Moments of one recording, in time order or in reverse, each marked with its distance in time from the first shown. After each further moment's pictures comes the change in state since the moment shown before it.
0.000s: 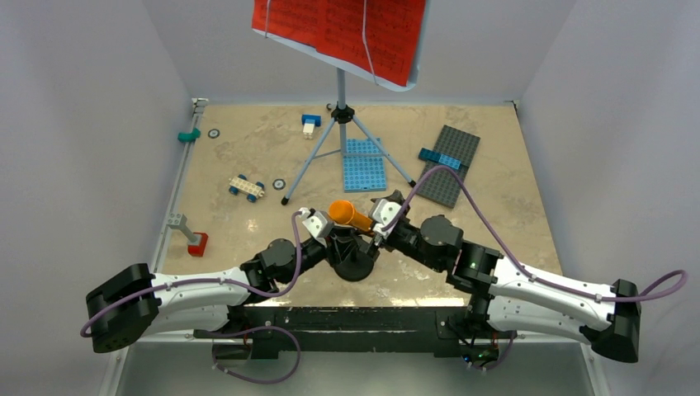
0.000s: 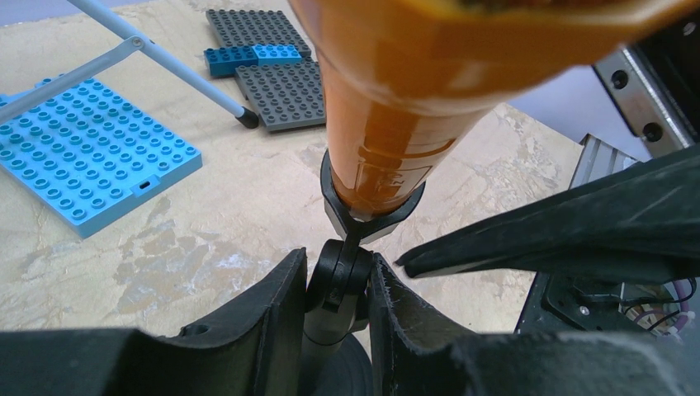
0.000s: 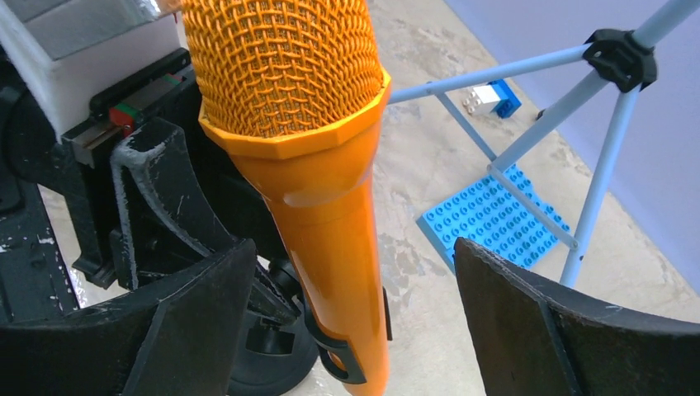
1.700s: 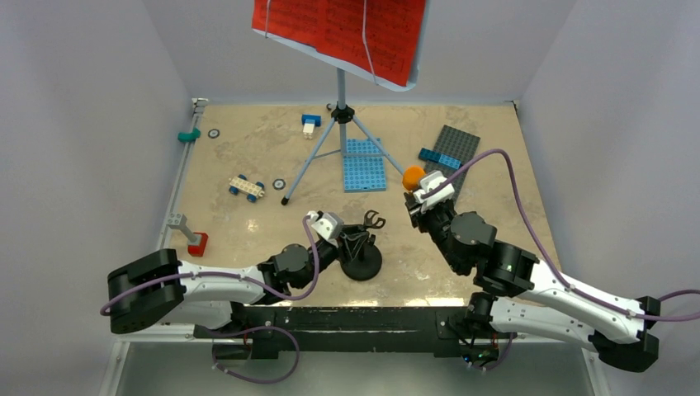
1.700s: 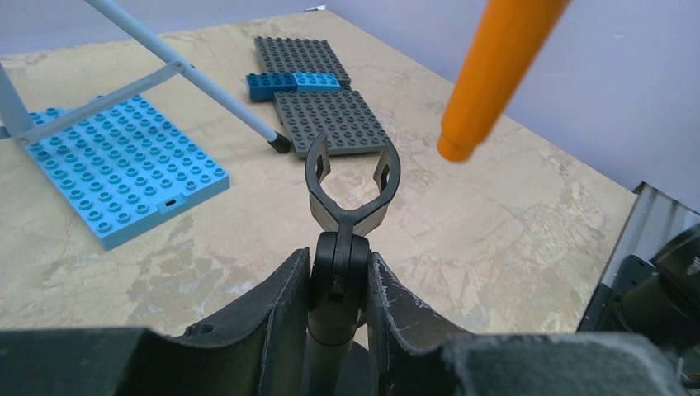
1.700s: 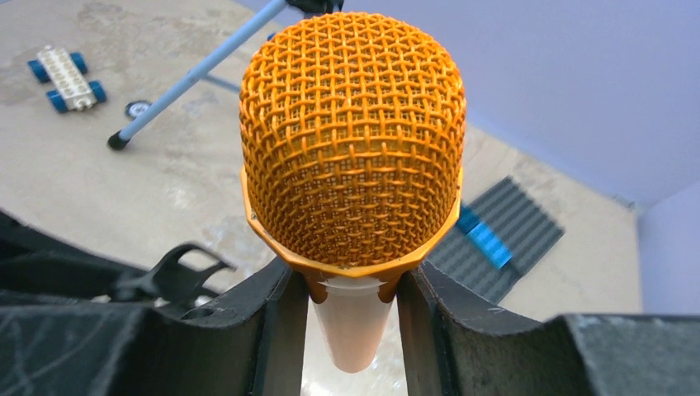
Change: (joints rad) left arm -0.093 0.180 0.046 0.165 -0.249 0.027; right arm 0.000 -0.164 0.134 -0.270 0.542 0.116
